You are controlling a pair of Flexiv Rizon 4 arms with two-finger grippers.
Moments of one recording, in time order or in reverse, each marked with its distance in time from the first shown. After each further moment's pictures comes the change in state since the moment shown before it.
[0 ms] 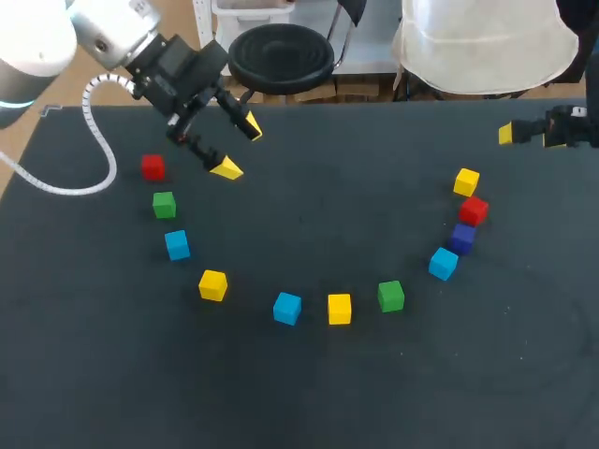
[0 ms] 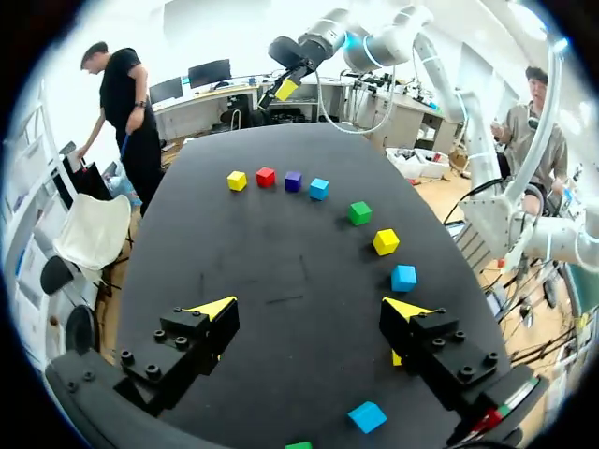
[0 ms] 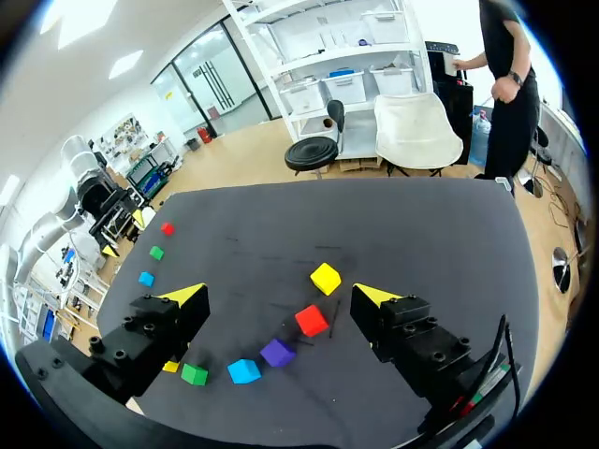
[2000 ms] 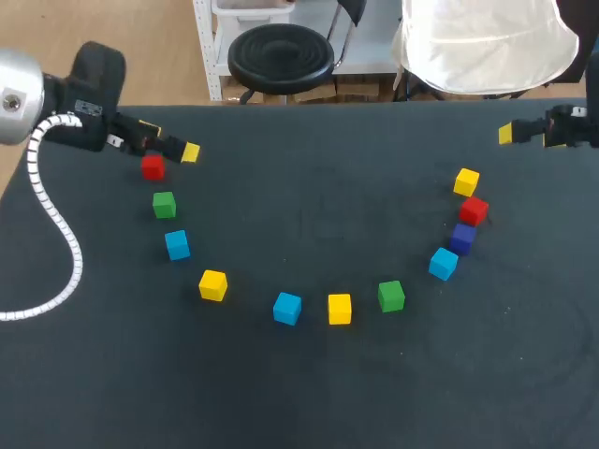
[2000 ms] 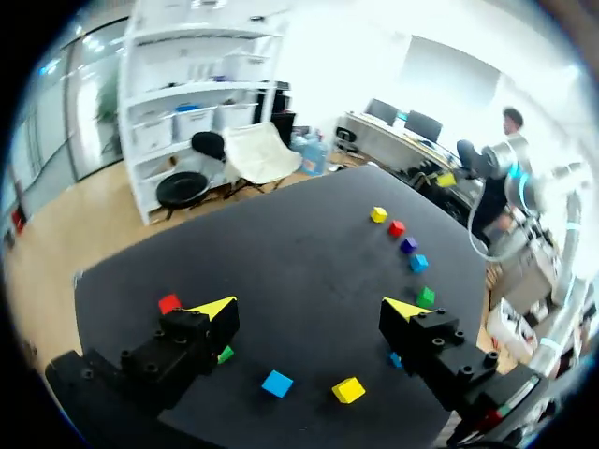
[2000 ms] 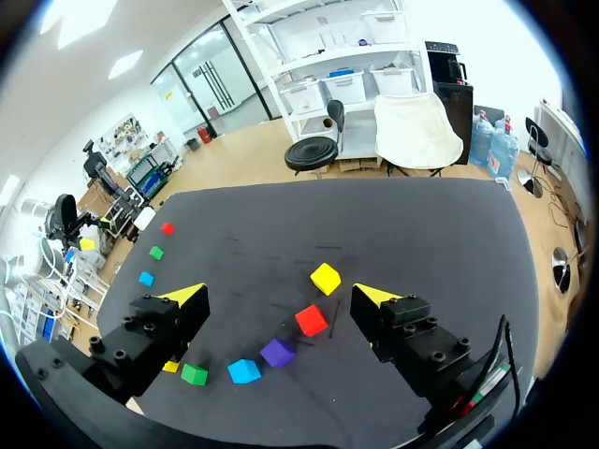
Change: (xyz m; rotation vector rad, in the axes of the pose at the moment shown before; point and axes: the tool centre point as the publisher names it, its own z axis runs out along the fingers) left arm 0.019 -0.055 -0.077 -0.605 -0.226 -0.760; right arm 0.000 0.000 0.000 0.000 0.000 0.000
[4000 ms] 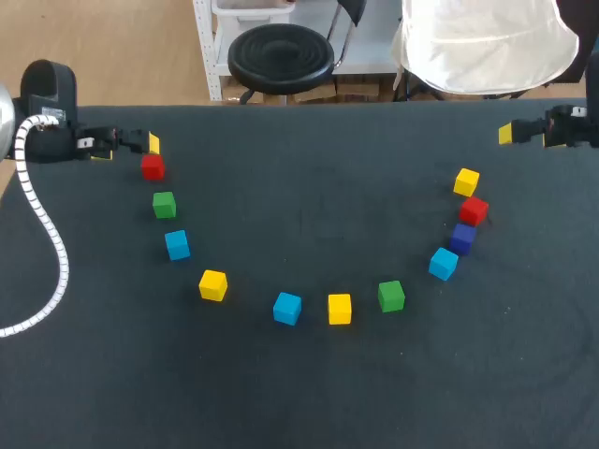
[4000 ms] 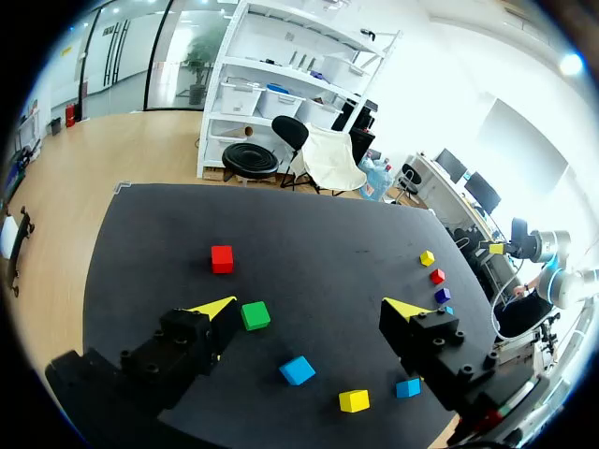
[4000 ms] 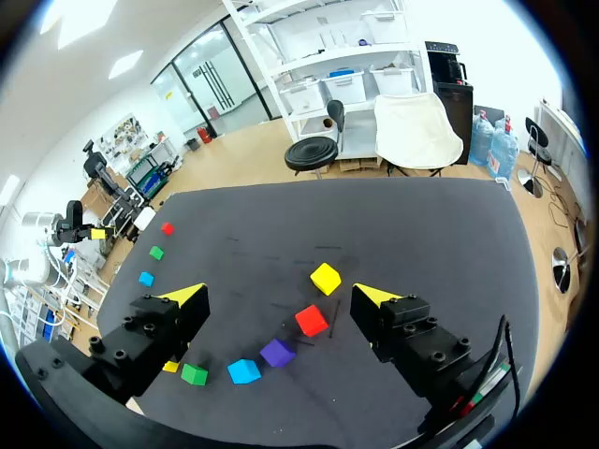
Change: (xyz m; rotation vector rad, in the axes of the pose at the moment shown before) left arm 0.031 0.060 -0.017 -0.196 -0.077 -0.451; right arm 0.000 0.000 0.000 0.000 0.000 0.000
